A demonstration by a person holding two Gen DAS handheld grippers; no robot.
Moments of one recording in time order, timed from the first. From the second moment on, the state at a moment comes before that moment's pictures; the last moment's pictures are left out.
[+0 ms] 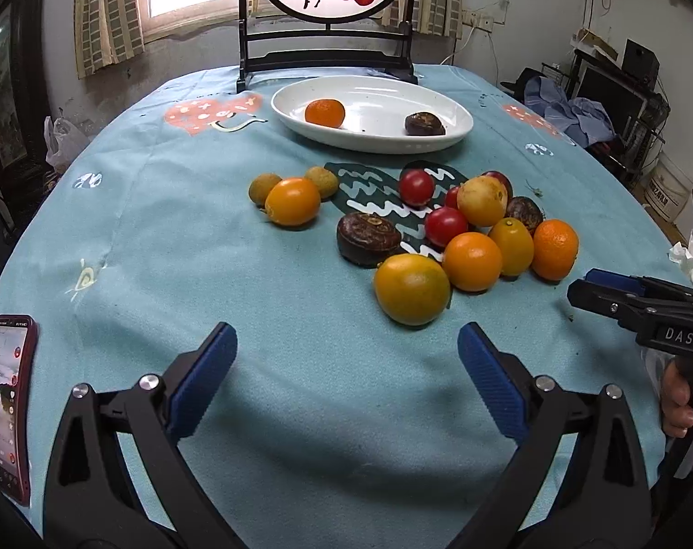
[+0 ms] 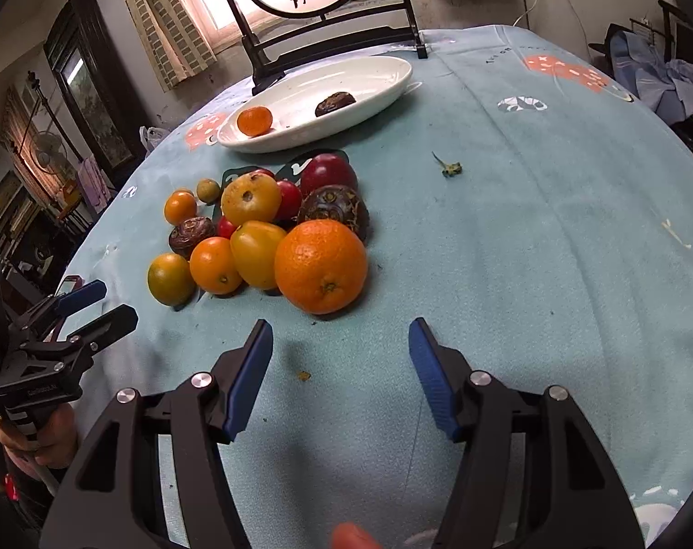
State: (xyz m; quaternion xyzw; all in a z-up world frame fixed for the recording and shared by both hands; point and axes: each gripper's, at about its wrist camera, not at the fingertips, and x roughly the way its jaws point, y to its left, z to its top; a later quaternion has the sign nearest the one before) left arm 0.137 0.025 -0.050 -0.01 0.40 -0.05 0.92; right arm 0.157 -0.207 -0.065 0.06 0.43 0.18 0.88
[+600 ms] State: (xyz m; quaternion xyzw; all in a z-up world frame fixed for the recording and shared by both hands) left arm 0.142 0.031 -0.054 -0.03 0.42 -0.05 0.91; right arm 0.183 -0.180 -0.057 0.00 0.43 0.17 0.89
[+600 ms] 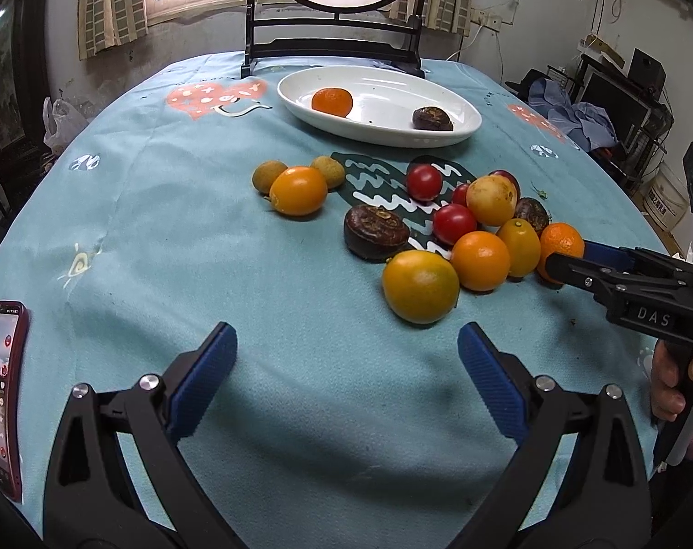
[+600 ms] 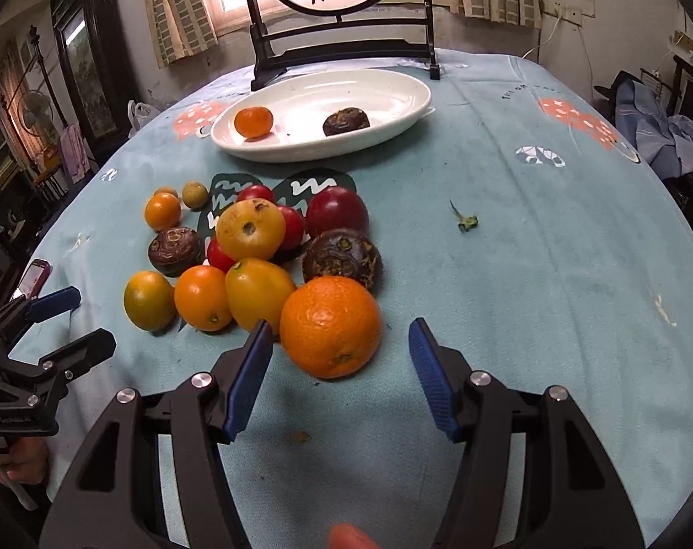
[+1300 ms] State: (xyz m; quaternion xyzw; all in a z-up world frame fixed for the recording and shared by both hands) left arm 0.145 0.032 -0.058 -0.04 0.42 -0.05 0.90; right arm 0.183 -0.180 -0.054 0.02 0.42 0.18 0.89
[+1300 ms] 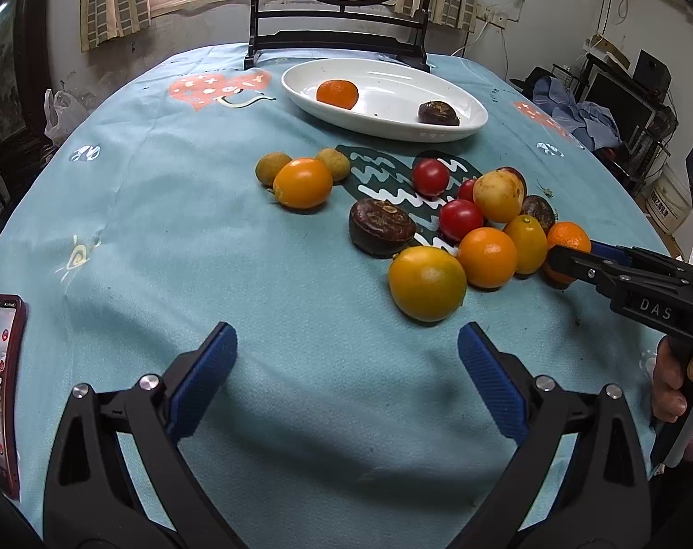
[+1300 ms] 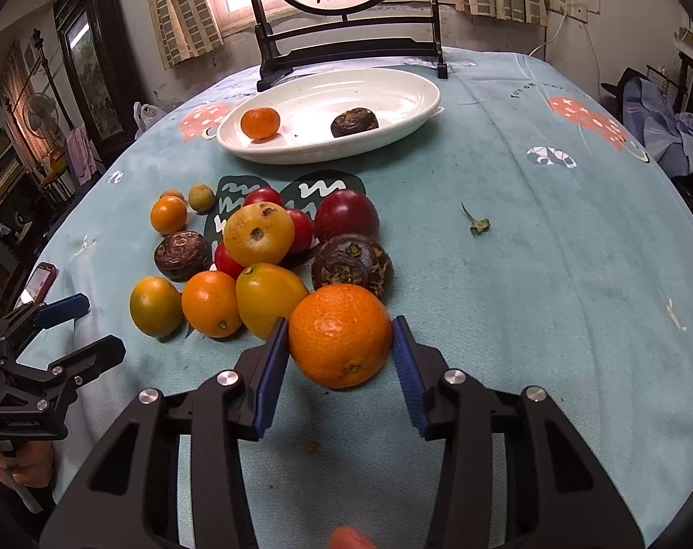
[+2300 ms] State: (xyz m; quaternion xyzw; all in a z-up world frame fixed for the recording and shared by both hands) left arm 0.178 0.003 -0.055 -0.05 0.44 -0.11 0.89; right arm 0.151 -0.205 -0.046 0.07 0.41 0.23 0.88
